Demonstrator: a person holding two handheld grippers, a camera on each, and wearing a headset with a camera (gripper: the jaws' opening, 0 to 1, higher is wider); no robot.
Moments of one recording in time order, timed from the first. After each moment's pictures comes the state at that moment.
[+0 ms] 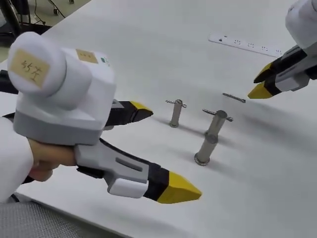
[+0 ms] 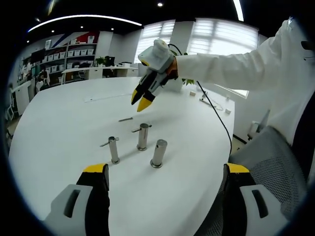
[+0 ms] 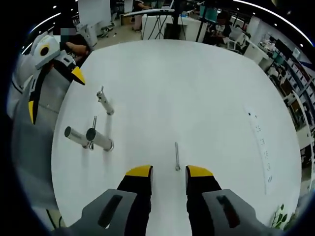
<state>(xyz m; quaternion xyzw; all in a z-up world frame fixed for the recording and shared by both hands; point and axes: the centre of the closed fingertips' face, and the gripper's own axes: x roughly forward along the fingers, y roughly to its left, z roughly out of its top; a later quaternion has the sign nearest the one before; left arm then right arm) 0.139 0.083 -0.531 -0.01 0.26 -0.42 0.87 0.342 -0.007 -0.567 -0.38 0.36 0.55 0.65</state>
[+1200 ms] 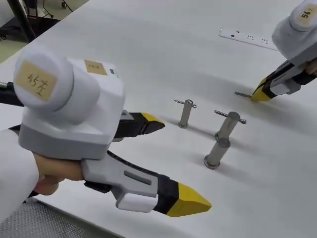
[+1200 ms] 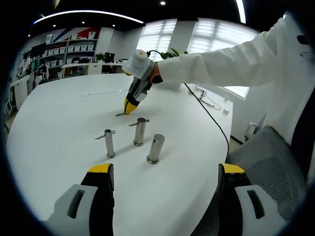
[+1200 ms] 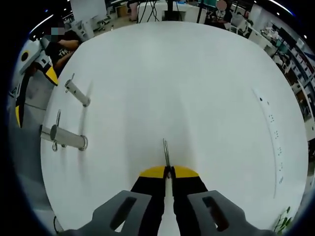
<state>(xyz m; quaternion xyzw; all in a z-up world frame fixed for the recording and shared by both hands) 0.135 0.083 -0.542 -0.02 0.28 -0.43 0.86 0.372 -0.005 -0.615 -0.39 0.41 0.53 0.63</state>
